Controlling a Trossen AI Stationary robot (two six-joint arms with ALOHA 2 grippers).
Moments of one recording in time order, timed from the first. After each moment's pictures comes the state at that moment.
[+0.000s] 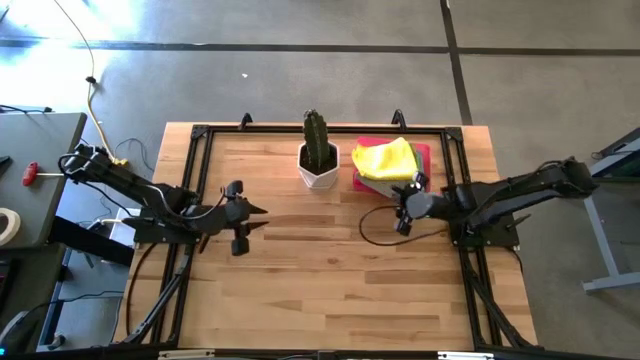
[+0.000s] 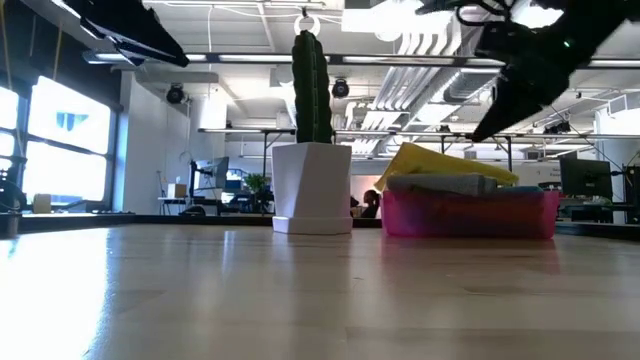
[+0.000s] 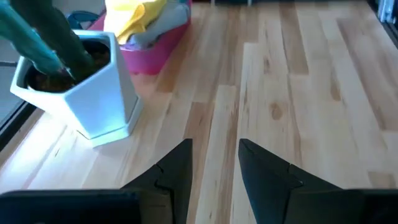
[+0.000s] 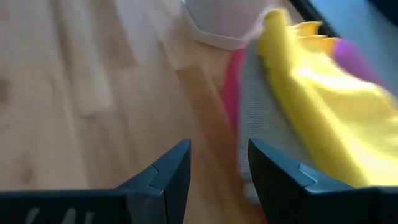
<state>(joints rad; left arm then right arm) -0.30 0.90 0.68 -0.45 -0.53 -0.29 0.15 1.00 0.65 -0.56 0.51 0.29</state>
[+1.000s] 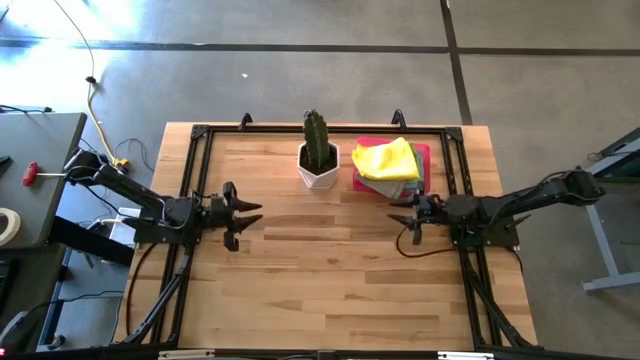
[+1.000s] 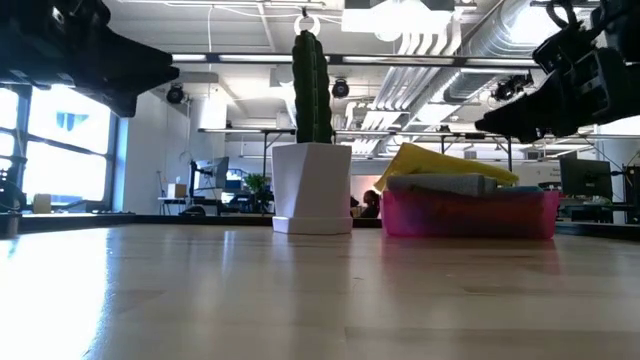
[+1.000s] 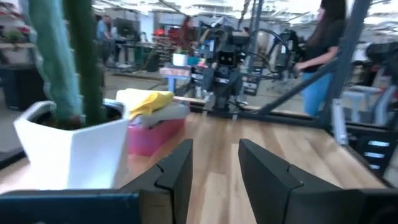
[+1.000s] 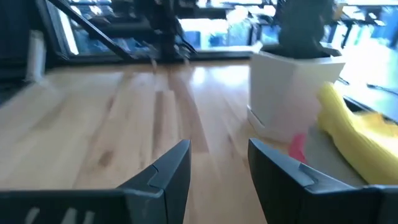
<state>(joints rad) -0.28 0.63 0.01 0.66 -0.55 -0.08 0.15 0.59 0.01 0.44 0.28 0.03</state>
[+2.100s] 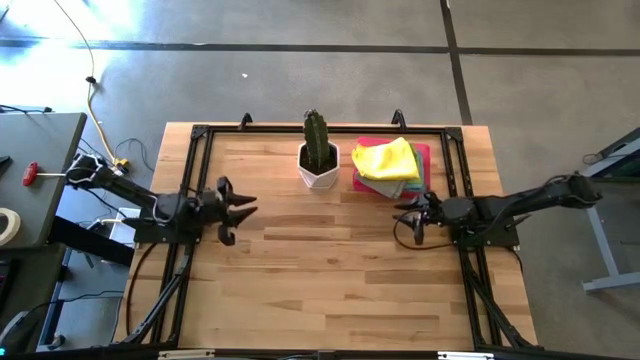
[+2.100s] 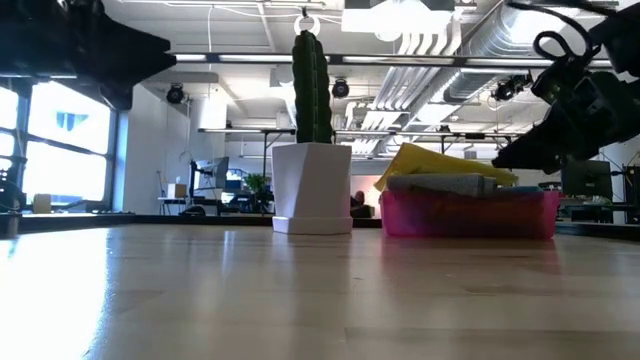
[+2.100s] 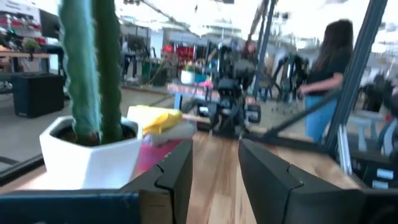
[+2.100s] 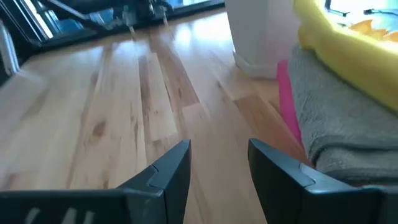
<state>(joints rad) -0.26 0.49 0.01 0.59 -0.58 -0.07 0.15 0.47 0.01 0.11 0.33 0.29</state>
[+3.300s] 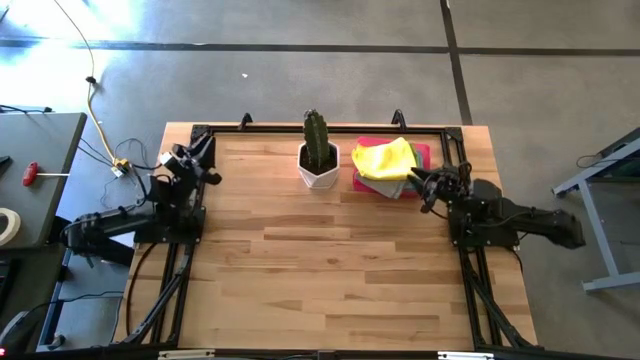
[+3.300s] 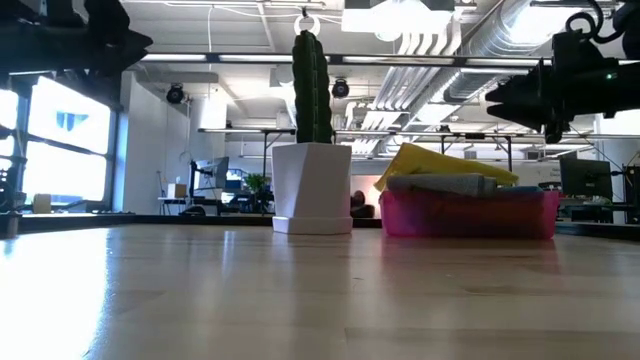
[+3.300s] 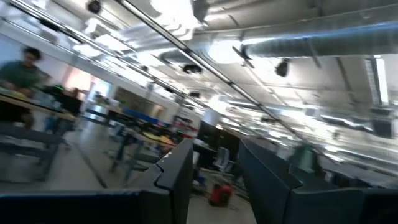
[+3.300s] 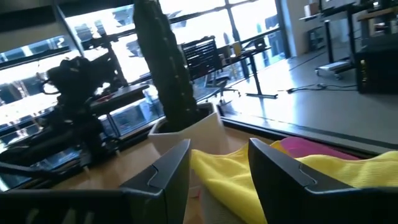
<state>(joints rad) 0.40 0.06 0.01 0.59 -0.59 -0.08 -0.19 0.00 0.01 0.06 0.33 0.29</state>
